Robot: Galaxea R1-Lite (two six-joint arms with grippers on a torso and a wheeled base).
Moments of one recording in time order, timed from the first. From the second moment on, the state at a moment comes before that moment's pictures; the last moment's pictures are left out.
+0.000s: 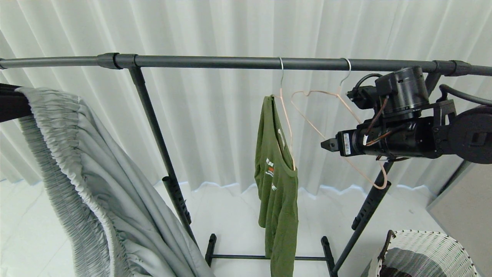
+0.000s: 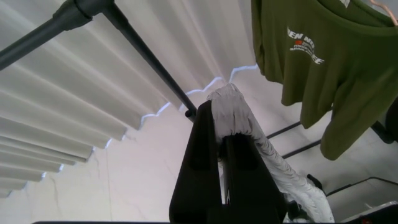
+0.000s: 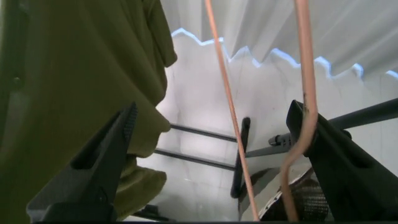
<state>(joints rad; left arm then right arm) -0.71 1.13 -1.45 0.69 0.44 0.28 0.57 1.74 -1.33 0.10 -0.26 0.19</state>
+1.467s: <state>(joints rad) -0.71 1.12 -1.45 0.69 0.44 0.28 0.55 1.55 -1.27 0.11 -0.27 0.18</state>
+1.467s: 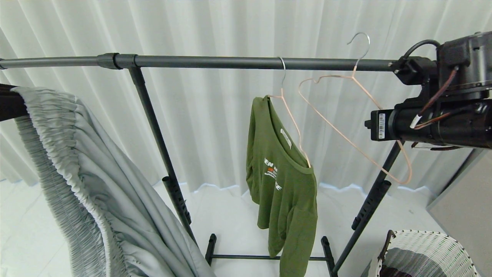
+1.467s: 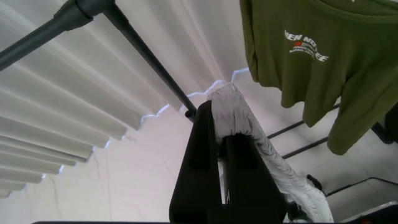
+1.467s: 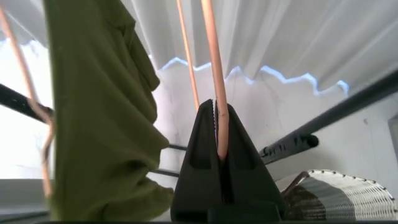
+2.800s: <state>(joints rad) -0.73 1.22 -1.44 0.67 0.55 0.31 1.07 1.15 -0.91 0.03 -0.26 0.13</state>
